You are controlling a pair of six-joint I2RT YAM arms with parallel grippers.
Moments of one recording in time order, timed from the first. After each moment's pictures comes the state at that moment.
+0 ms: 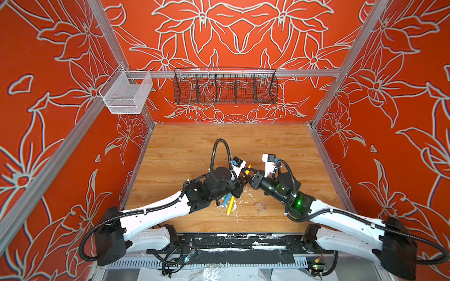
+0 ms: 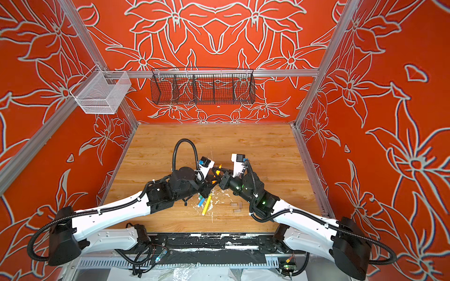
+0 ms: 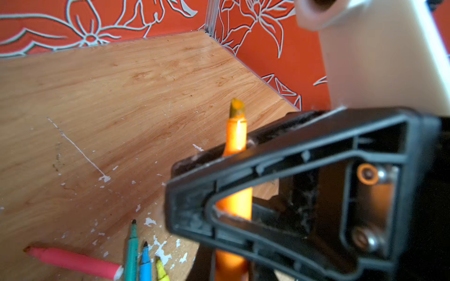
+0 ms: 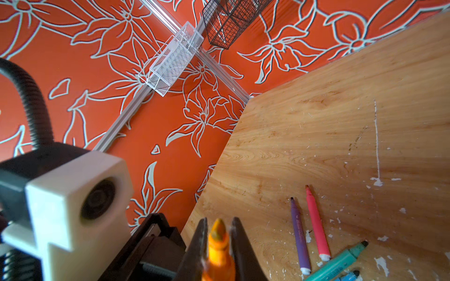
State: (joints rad) left arm -0.95 1.17 0.84 -0.10 -0.03 -0.35; right arm 0.90 1.01 0.52 0.46 0.03 0.87
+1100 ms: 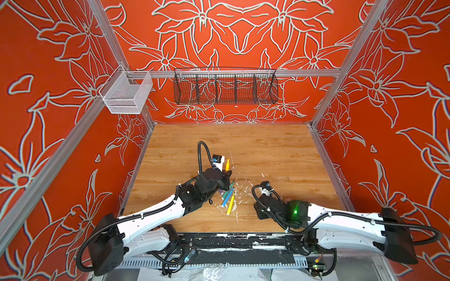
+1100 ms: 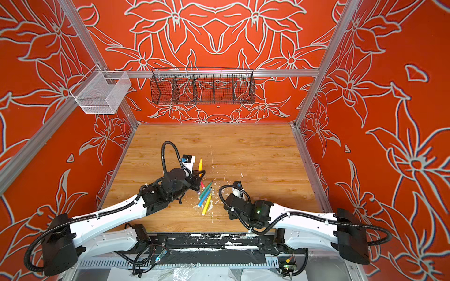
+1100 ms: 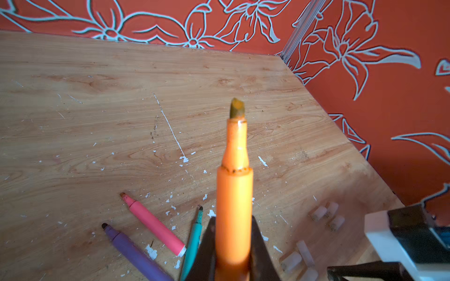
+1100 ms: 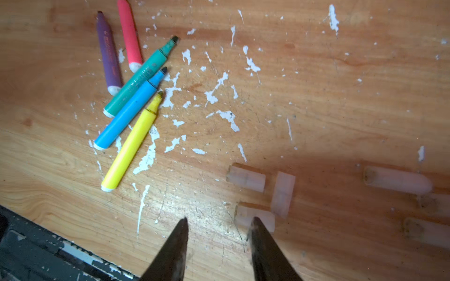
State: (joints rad) left arm -0.82 1.09 0.68 -0.02 -0.25 -0.49; right arm 1.19 1.05 0.57 -0.57 0.37 0.96
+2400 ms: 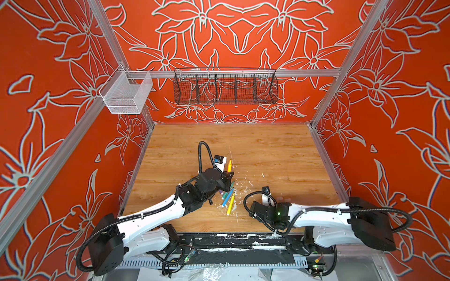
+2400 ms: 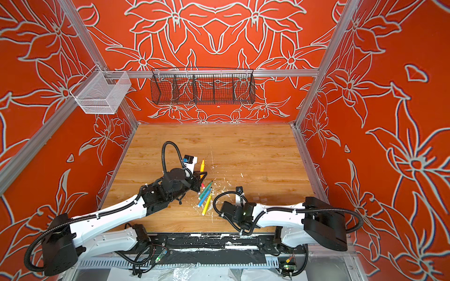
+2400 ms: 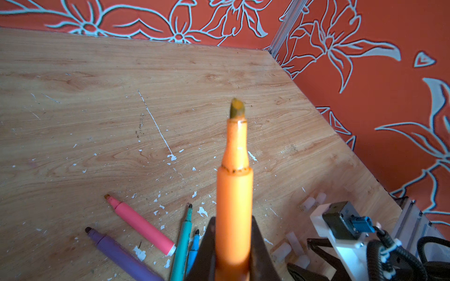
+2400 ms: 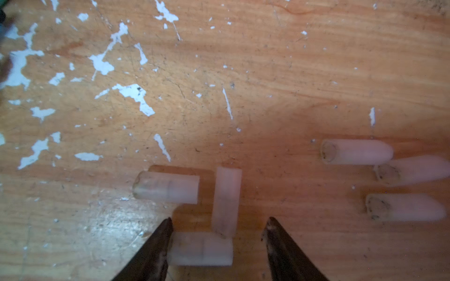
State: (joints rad) left arm -0.82 1.09 0.68 -0.01 -0.19 -0.48; right arm 1.21 1.30 0.53 -0.57 0.52 1.10
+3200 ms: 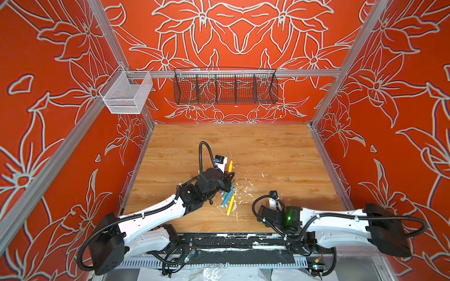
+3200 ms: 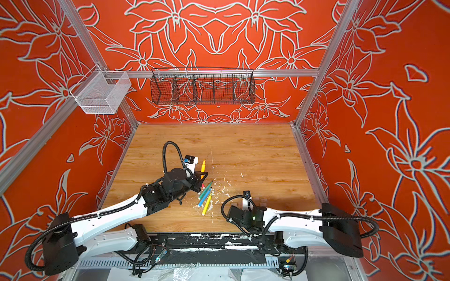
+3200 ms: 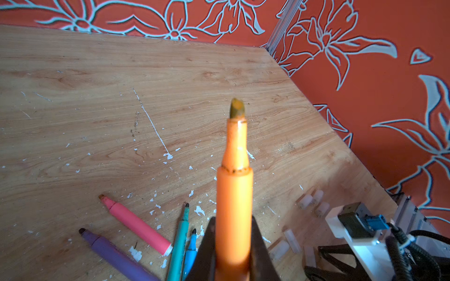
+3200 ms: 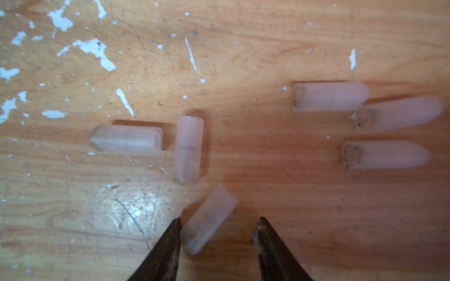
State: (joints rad) left arm -0.82 1.10 0.68 0.00 -0.17 -0.48; right arm 1.25 1.10 0.44 -0.69 0.44 1.19
